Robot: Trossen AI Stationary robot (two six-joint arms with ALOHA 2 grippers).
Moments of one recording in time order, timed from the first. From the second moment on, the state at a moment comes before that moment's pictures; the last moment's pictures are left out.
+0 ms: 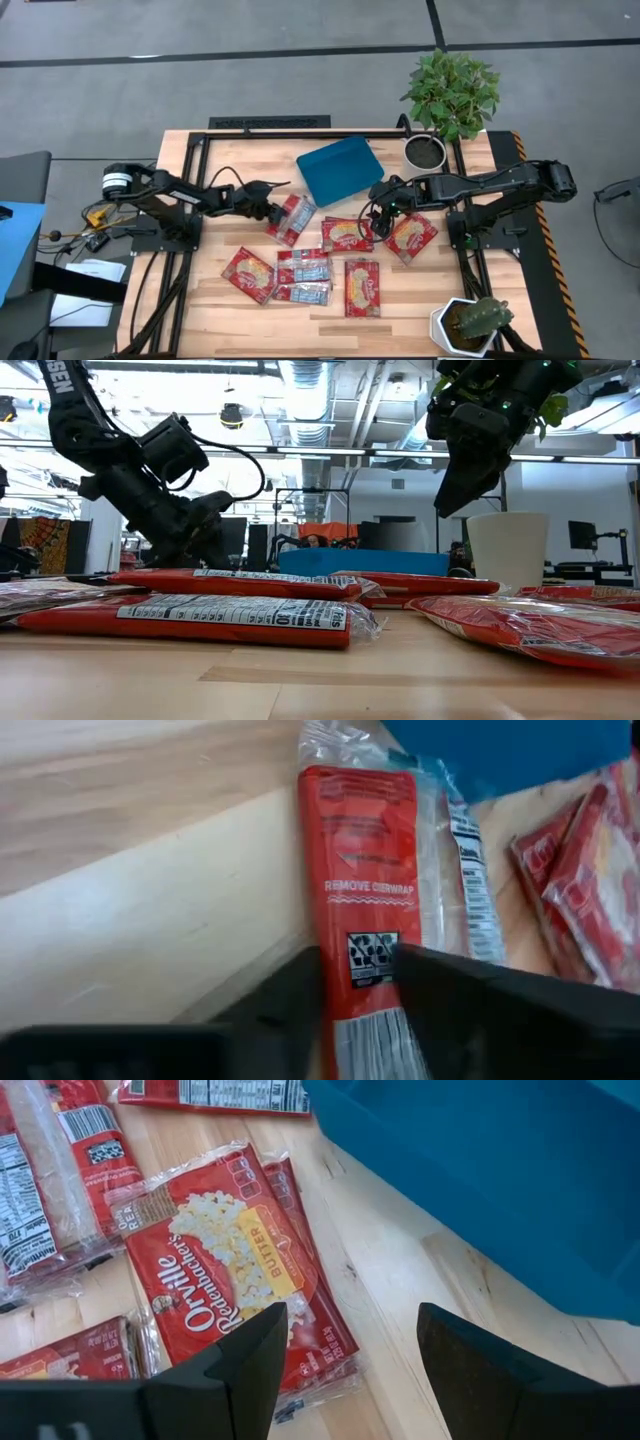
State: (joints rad) left arm 0.23 1.53 0.32 0.37 0.02 -0.89; right arm -0.02 1.26 0.81 -0.48 0.18 0.38
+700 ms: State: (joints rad) left arm 0.22 1.17 0.55 -0.07 0.07 -1.14; right arm -0.02 1.26 0.81 -0.48 0.18 0.38
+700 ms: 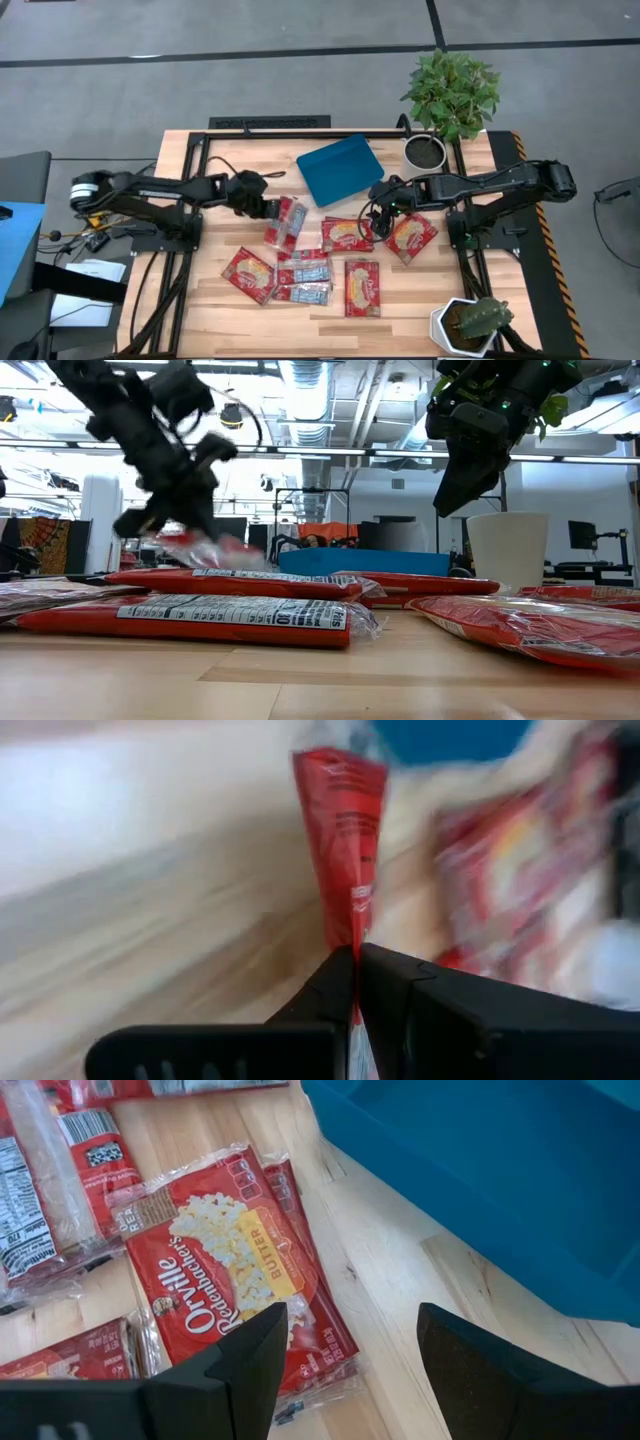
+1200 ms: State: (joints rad) left arm 0.23 1.10 0.68 0.01 -0.23 -1.20; right arm -0.02 1.26 0.88 -0.51 0.18 0.39
